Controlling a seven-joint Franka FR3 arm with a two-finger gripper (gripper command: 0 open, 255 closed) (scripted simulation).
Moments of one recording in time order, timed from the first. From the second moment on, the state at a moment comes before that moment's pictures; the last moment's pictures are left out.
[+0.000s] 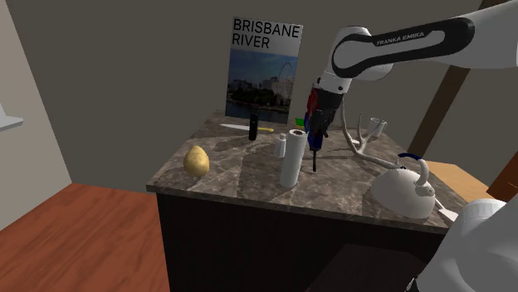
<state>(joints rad) 0.04 -0.29 -0.21 -2.17 0.01 1.91 -0.29</state>
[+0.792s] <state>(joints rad) 0.02 0.18 -0.26 -1.78 0.14 1.99 -0.54</state>
